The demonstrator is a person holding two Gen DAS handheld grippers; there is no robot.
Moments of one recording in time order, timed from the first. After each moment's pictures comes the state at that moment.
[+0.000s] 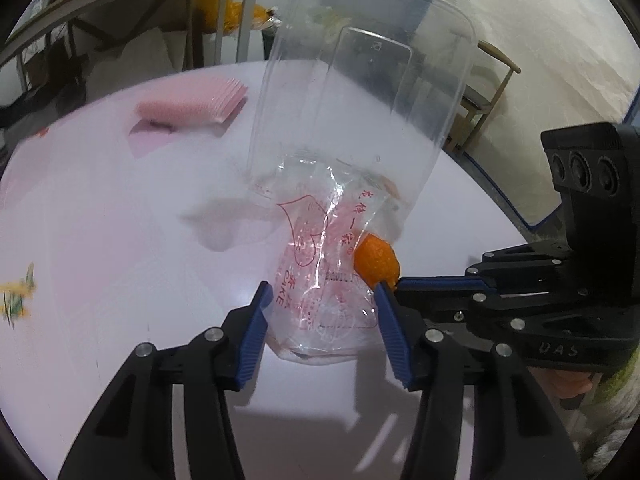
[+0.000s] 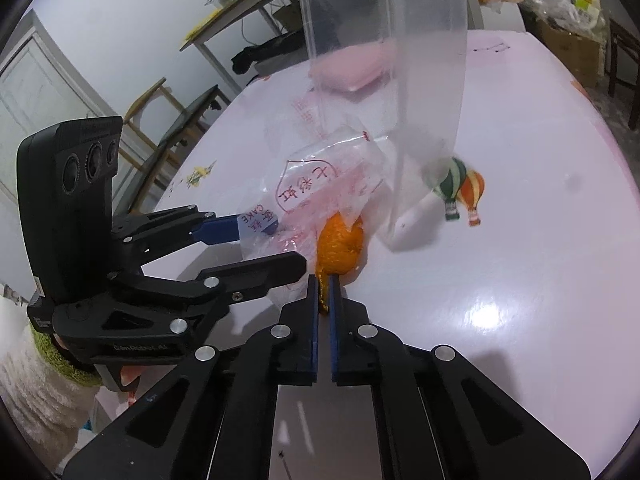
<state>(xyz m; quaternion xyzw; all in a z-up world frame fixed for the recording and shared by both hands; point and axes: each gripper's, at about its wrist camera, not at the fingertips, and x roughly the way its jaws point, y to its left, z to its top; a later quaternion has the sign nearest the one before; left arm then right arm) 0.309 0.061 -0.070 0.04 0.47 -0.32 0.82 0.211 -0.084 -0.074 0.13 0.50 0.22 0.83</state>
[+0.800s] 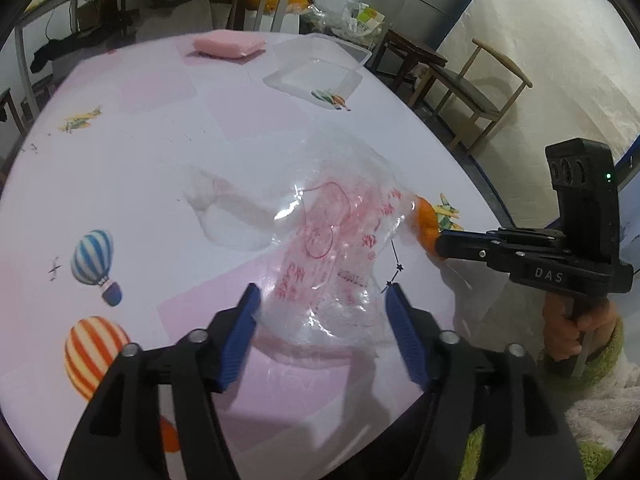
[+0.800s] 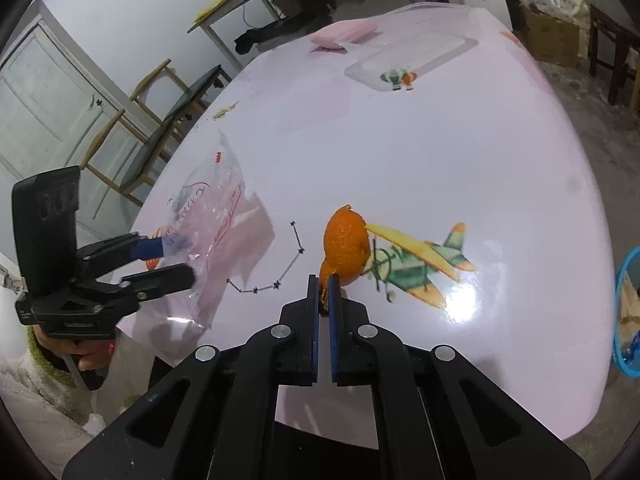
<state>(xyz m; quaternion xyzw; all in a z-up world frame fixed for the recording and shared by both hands) 0.152 0.089 -0.048 -0.01 0.50 -0.26 0.83 0.093 -0.127 -0.058 0.13 0.52 0.21 0.82</state>
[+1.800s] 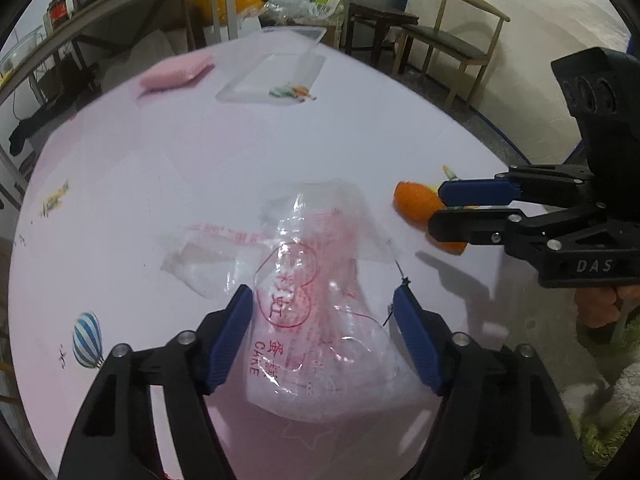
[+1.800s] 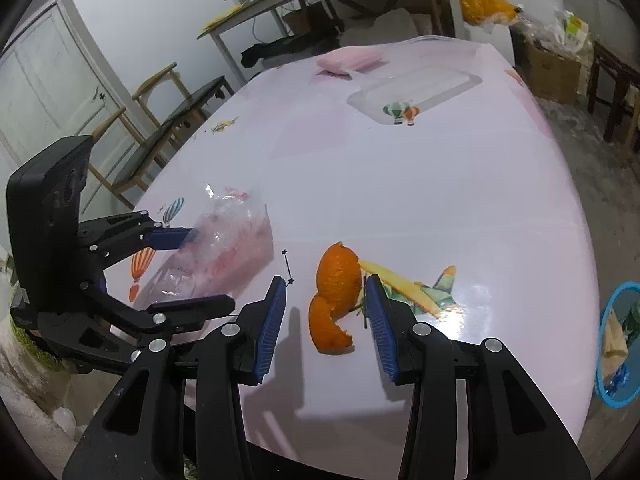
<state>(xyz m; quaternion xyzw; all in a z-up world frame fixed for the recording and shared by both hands) 0.171 0.039 -0.068 0.13 0.48 -0.28 0.82 0.096 -0.119 -0.059 0.09 0.48 0.21 0.85</state>
